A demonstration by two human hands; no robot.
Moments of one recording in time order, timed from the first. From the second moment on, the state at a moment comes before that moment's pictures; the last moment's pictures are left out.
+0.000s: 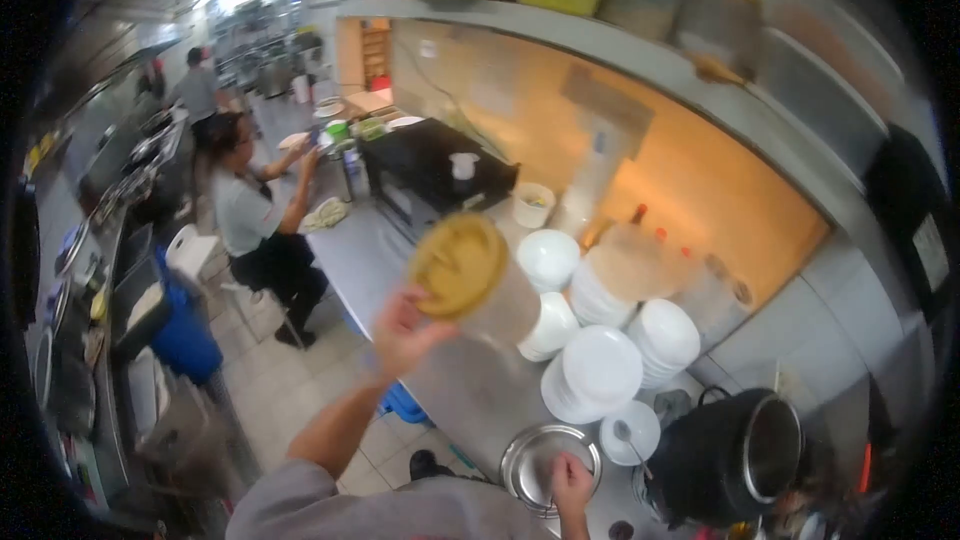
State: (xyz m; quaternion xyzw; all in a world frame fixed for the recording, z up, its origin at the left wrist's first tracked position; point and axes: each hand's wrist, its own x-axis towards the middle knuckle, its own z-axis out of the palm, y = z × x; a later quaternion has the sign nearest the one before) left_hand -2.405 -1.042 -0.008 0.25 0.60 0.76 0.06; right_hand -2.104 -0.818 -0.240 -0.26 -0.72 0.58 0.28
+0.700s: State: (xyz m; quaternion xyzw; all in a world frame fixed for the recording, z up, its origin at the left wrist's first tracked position) left_hand -2.508 -0.800 0.379 0.48 0.56 0.47 -0.49; right_hand -2.083 -0.864 -0.239 -0.31 -0.68 0.56 0.37
